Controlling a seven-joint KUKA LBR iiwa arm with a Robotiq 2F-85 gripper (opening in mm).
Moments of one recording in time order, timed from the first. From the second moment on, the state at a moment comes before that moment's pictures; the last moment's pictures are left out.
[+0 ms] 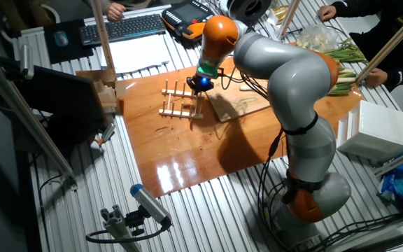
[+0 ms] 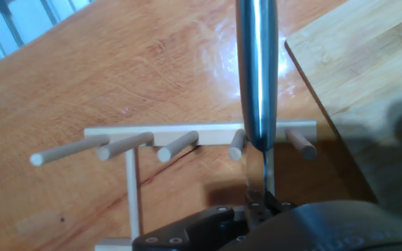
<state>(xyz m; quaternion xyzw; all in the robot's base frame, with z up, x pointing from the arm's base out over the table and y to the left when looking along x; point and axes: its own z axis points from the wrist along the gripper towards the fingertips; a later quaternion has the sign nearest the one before) 0.634 0.187 0.115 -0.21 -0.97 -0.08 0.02</state>
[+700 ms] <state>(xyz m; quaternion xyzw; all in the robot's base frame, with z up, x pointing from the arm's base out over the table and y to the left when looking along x) 0.621 0.169 0.152 -0.21 -0.98 -0.06 0.03</state>
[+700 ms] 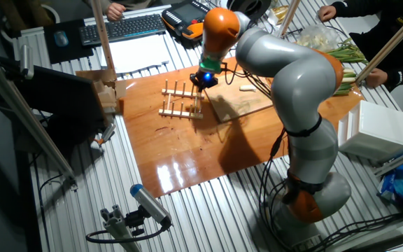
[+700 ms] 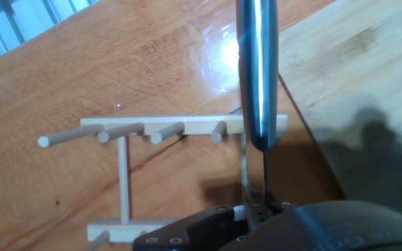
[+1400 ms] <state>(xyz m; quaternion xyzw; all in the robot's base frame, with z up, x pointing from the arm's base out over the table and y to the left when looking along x) 0.615 0.141 0.176 -0.22 -0.96 -0.13 0.06</state>
